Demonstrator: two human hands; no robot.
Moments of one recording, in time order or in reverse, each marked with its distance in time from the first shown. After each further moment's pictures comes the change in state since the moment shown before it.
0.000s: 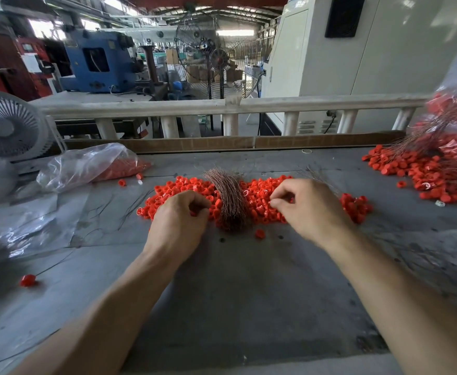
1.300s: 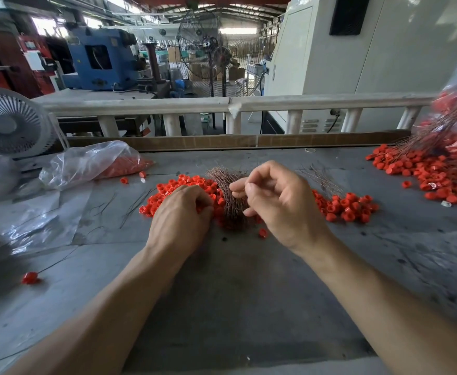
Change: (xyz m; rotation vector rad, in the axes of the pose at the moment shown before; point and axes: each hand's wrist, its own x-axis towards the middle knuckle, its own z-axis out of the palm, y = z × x) left_hand 0.006 -0.002 0.000 0.169 0.047 0.158; right_hand -0.017 -0.045 0.015 0.849 -0.012 -0.228
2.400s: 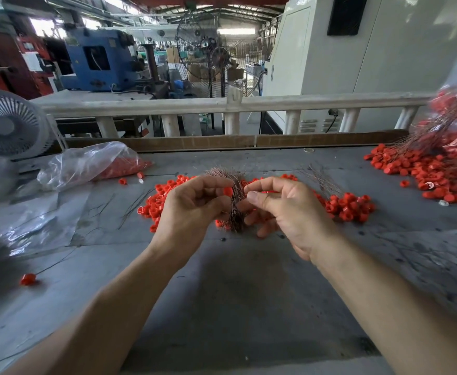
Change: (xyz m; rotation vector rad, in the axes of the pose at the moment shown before) left_hand -0.006 0.022 -0.004 -1.034 -0.151 -0.021; right_hand 0.000 -0.007 -0.004 0.201 0.039 0.499
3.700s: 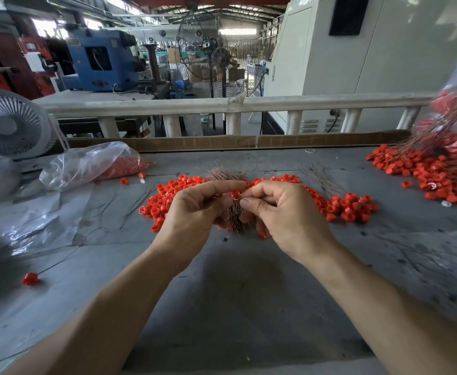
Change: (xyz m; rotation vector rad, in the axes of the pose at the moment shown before) left_hand -0.008 0.010 -0.001 0.064 -0.123 -0.021; right_hand -0.002 0.009 0.002 -0.416 -0.004 -0.313
